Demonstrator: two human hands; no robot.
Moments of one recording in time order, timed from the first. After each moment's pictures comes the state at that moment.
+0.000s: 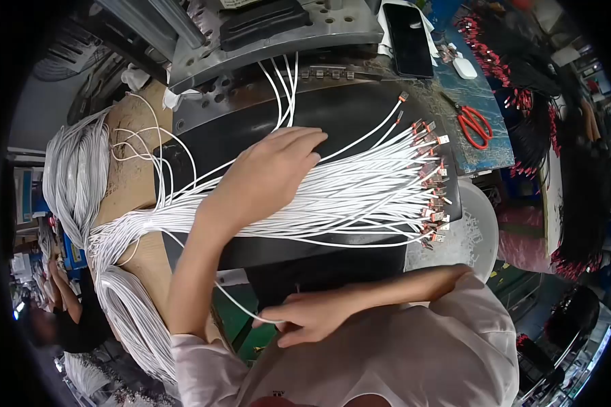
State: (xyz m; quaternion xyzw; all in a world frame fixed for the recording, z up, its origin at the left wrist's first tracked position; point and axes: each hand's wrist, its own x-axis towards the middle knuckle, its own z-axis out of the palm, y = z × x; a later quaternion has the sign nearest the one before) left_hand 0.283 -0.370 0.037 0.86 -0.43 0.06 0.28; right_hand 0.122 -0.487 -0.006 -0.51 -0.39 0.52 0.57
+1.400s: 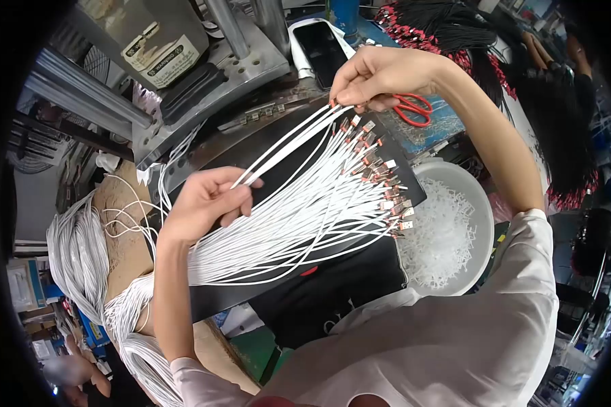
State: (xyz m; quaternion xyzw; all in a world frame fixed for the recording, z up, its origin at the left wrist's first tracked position) left_hand 0.313 -0.363 0.087 0.68 -0.23 -0.40 0.57; right_hand 0.302 -0.730 0.131 -0.82 -0.09 0.28 0.49
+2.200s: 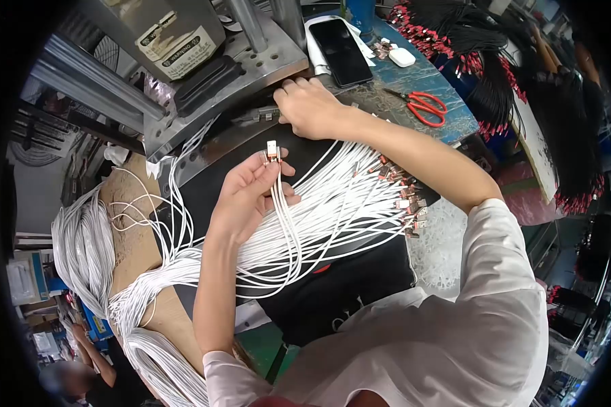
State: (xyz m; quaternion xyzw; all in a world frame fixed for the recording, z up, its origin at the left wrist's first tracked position) left_hand 0.298 -0.390 0.033 0.53 -0.08 -0.38 0.76; right_hand 0.359 -0.609 0.015 -0.98 -0.15 -0.05 0.13
